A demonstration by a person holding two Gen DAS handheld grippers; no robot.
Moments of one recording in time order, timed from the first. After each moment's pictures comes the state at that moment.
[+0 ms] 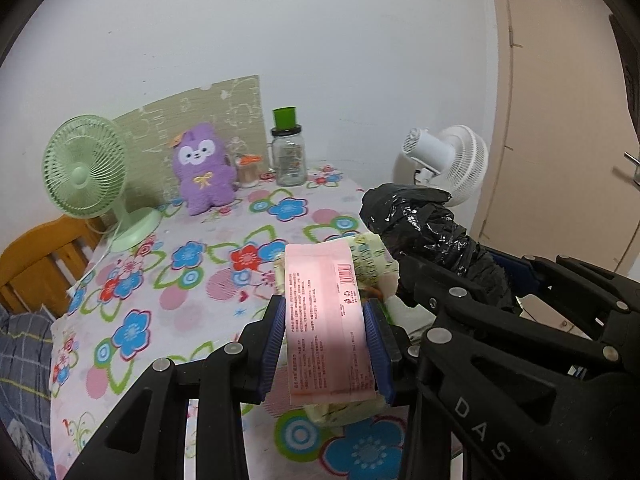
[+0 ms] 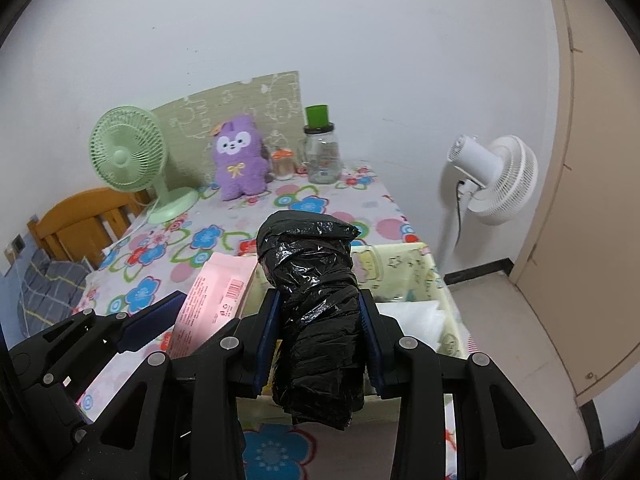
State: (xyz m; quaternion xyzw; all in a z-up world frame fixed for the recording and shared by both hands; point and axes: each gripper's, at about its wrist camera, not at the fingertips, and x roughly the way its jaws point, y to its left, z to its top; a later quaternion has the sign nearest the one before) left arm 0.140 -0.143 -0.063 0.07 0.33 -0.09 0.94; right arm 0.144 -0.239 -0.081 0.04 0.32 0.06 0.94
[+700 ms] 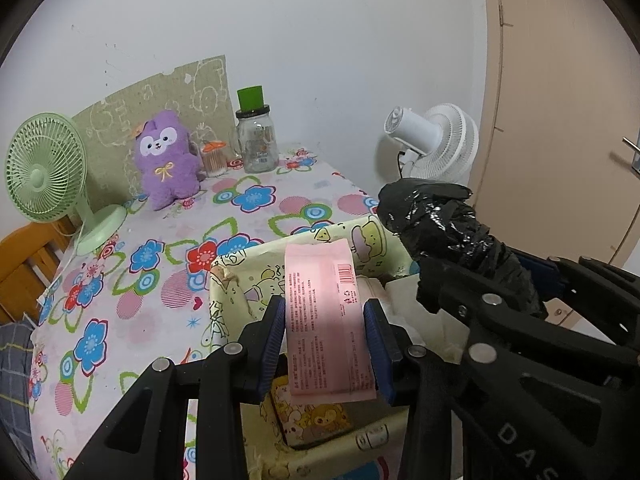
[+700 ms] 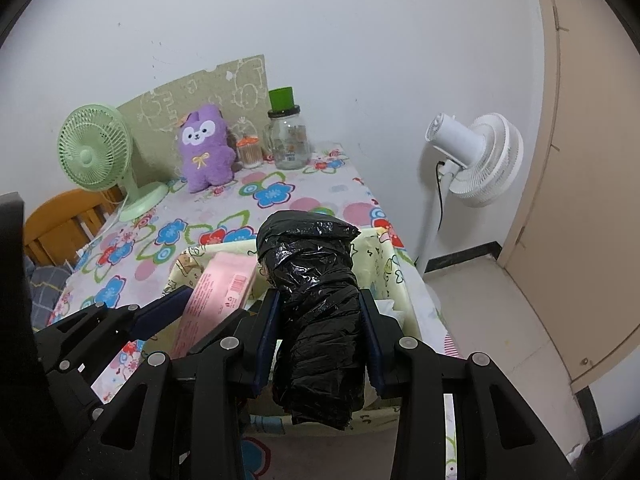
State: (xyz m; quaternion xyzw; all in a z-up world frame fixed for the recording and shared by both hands) left arm 0.182 -0.180 -0.093 0.08 0.35 -0.12 0.92; right arm 0.172 -0.272 -0.107 0.05 0.35 0.04 0.94
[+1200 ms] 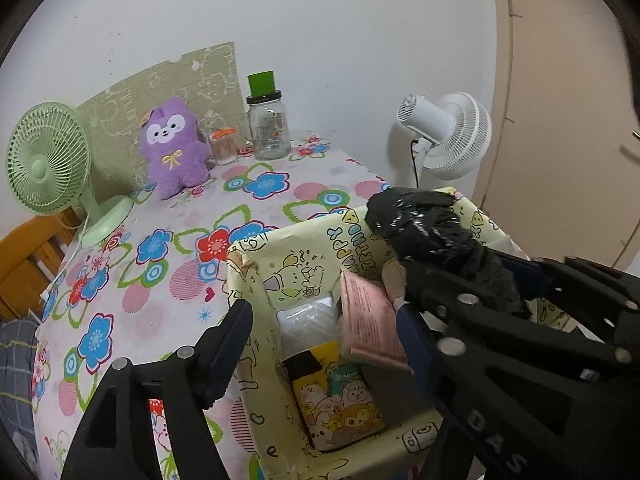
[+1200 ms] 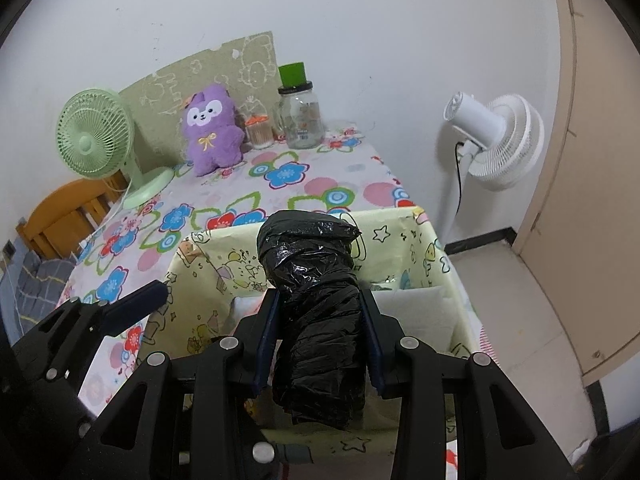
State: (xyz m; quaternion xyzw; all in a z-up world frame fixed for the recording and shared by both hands) left arm 0.192 -0.164 -0.107 0.09 0.37 -0.10 0.92; right arm 0.196 -0.256 -0.129 0.06 0.38 0.06 0.92
